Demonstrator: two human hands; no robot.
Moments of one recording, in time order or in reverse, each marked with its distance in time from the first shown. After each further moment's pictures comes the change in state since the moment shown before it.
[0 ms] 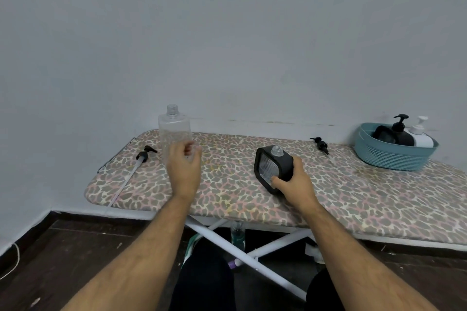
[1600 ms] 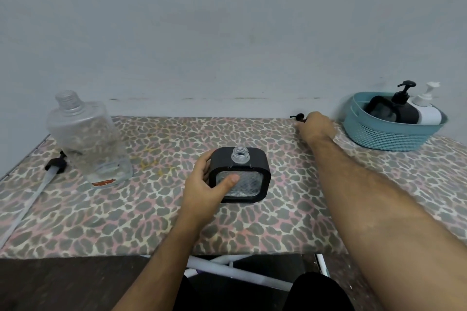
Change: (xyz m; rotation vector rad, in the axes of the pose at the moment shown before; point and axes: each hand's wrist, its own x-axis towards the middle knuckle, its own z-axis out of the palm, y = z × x) left_hand -0.057 -0.008 0.122 -0.423 -0.621 -0.216; right_hand 0.208 0.074 -0.087 -0.825 0.230 0.373
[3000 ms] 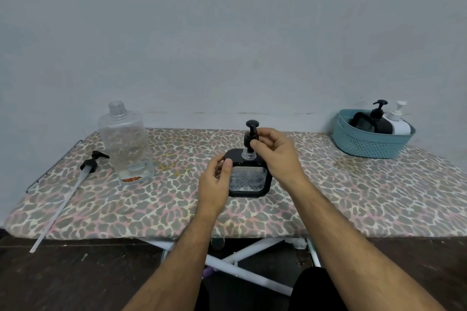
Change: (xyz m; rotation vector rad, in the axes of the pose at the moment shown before) left_hand -0.002 0.004 0.002 0.083 0.146 0.021; right_hand -0.191 -0.050 -0.045 1.301 -0.280 -0.507
